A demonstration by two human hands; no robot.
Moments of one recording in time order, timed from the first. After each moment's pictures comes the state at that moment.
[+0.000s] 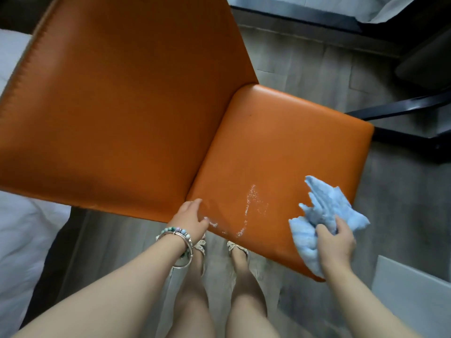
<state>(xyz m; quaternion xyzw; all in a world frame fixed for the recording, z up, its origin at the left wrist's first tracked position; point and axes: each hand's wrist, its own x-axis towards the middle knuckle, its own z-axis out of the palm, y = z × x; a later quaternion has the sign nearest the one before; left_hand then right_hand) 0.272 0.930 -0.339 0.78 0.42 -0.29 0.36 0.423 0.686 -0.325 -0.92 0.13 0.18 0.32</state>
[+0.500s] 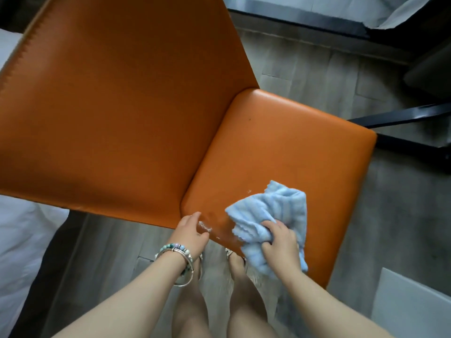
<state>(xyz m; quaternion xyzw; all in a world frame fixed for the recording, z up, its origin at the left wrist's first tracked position) 0.271 0.901 -0.336 0.74 0.47 -0.27 0.39 0.393 0.726 -0.353 -0.90 -0.21 0.34 0.16</state>
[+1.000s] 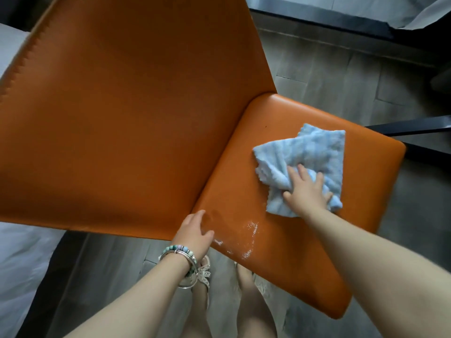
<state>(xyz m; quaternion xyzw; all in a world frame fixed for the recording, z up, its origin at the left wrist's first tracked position) 0.282 0.928 -0.346 0.74 0.49 -0.24 0.39 0.516 0.809 -0.377 -0.90 -0.24 0.36 -0.02</state>
